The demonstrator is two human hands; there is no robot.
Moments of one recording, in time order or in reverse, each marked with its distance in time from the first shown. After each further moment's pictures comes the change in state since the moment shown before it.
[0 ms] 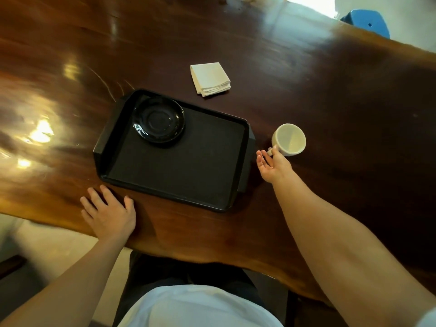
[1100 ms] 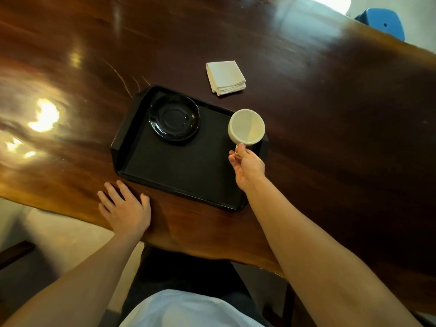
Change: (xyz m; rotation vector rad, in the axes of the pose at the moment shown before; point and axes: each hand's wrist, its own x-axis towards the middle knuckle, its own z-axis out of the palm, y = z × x) left_hand 0.000 0.001 -0.010 0.059 -0.088 -0.002; right_hand -0.055 0.093 0.059 -0.262 -0.108 -0.121
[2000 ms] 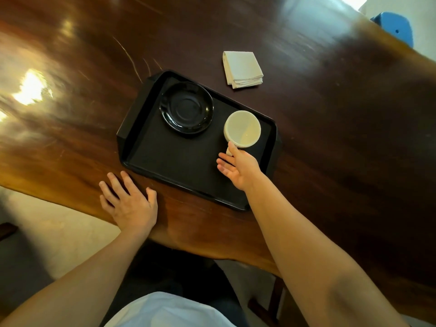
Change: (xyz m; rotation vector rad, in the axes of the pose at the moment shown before) left_hand 0.002 -0.006 0.016 -0.078 0.092 0.045; right_hand 0.005 0.025 0.033 -0.318 -0.061 0.179
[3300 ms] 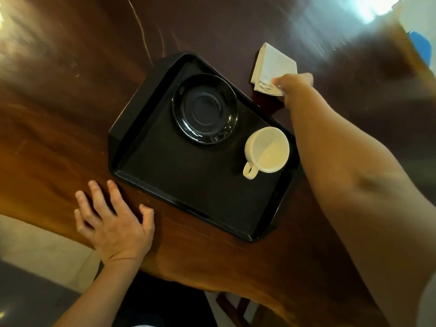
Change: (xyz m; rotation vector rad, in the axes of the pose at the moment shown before) left_hand 0.000 -0.006 0.014 -0.066 0.124 -0.014; right_hand 0.136 -0.204 0.096 -0.803 0.506 -0.392
